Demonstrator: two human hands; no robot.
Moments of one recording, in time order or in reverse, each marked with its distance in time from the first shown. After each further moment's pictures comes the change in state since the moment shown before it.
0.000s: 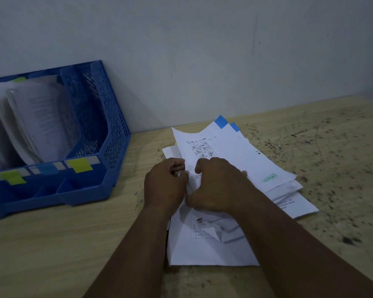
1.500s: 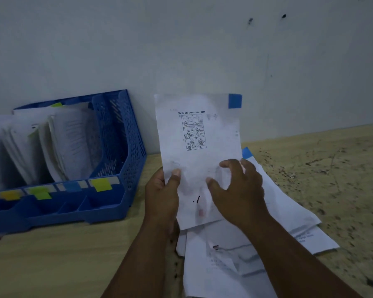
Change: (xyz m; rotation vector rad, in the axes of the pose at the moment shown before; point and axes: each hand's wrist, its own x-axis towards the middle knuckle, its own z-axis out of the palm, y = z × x) left_hand 0.006 0.028 -0.032 -0.696 0.078 -0.192; right_hand 0.023 0.010 0.007 0.284 0.458 0.040
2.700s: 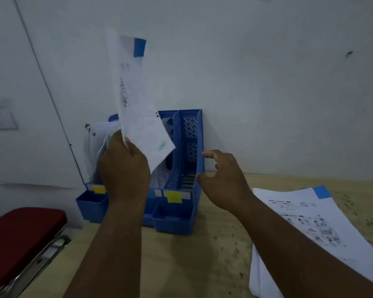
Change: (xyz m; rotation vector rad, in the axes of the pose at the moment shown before) left_hand 0.045 0.155 -0.160 0.827 0.798 0.672; right_hand 0.033 -0.168 0.075 0.345 -0.284 -0.373
